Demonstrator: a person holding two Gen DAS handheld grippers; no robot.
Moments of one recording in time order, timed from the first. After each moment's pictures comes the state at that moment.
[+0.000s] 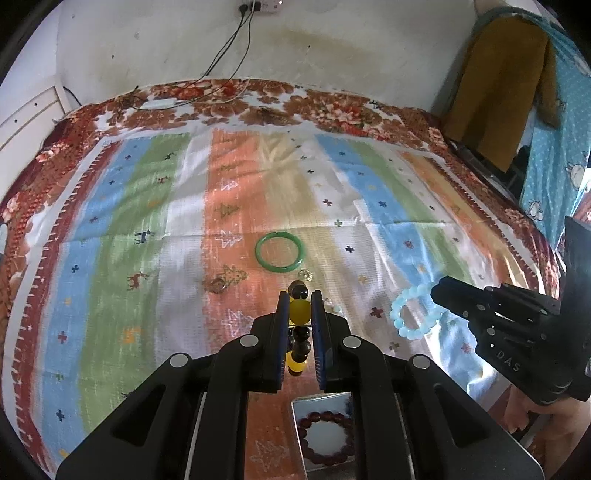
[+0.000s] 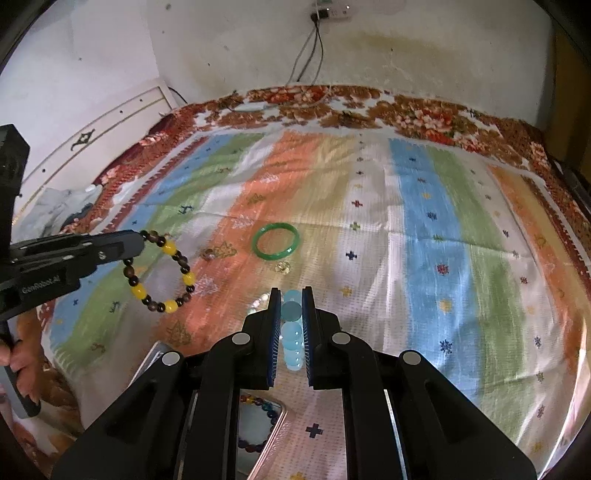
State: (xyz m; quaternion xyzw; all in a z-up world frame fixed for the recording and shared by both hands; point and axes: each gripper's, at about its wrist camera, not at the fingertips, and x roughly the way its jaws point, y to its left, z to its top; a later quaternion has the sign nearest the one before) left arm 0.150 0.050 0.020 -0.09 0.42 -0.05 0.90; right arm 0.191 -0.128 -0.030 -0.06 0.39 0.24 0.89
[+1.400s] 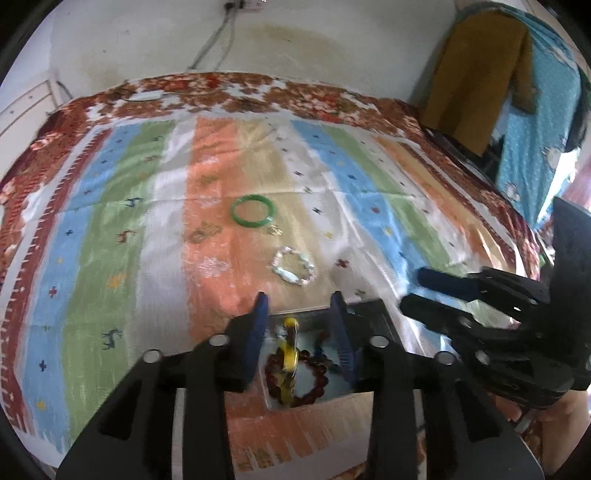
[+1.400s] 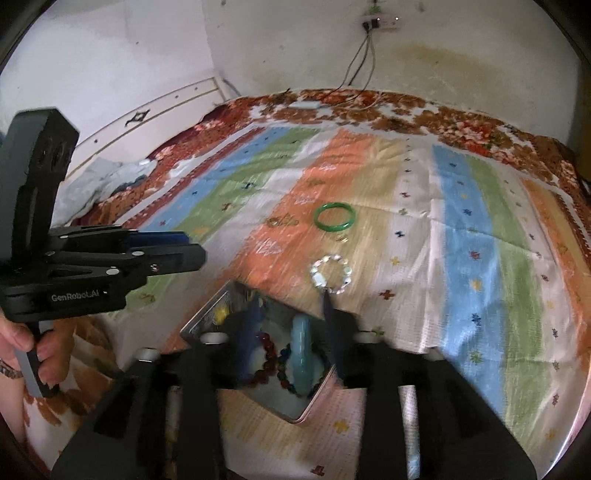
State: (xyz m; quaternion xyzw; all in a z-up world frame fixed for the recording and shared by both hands) left arm 0.080 0.031 0.011 -0.10 0.42 -0.07 0.90; right arm 0.115 -0.129 -0.028 -0.07 0.37 0.31 0.87
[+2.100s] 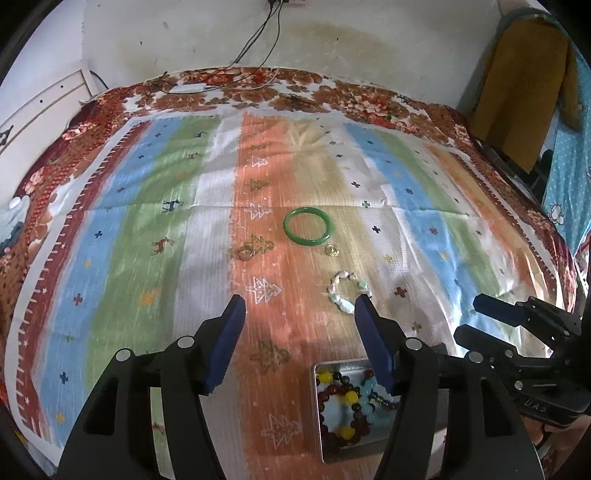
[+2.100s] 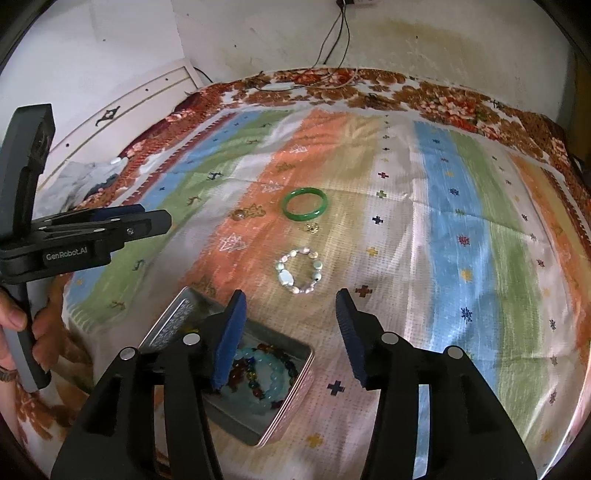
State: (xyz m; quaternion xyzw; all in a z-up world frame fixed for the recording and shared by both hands) left arm 0.130 0.056 0.000 -0.09 0.44 0.00 0.89; right arm 0.162 -0.130 -0.047 -0.07 0.42 0.28 0.86
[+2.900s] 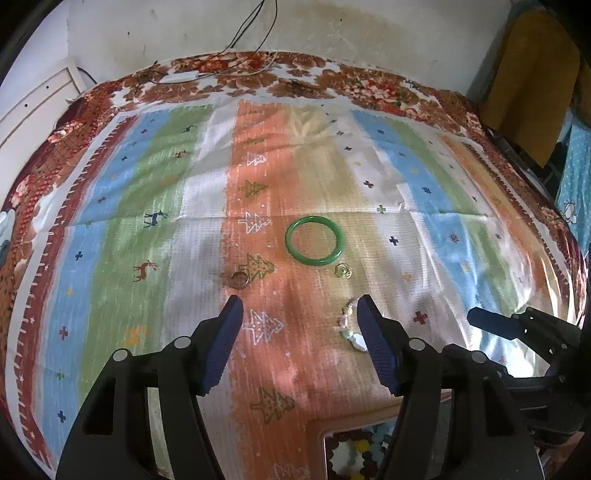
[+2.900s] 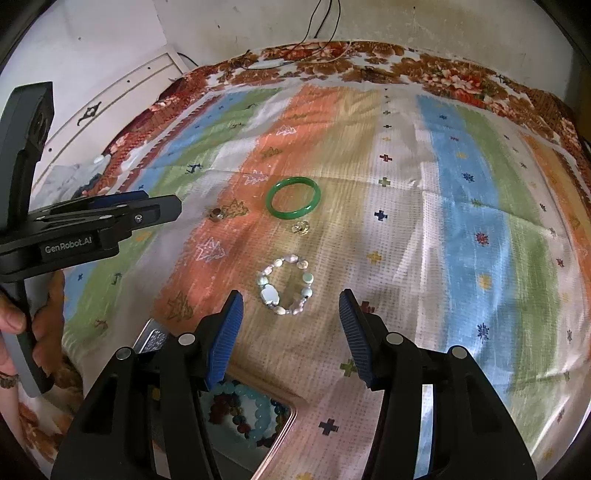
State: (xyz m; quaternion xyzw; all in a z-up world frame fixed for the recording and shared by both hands) left arm 0.198 0.060 -0.020 -0.08 0.47 0.01 0.88; right arm 0.215 -0.113 -0.071 -0.06 0.47 0.27 0.84
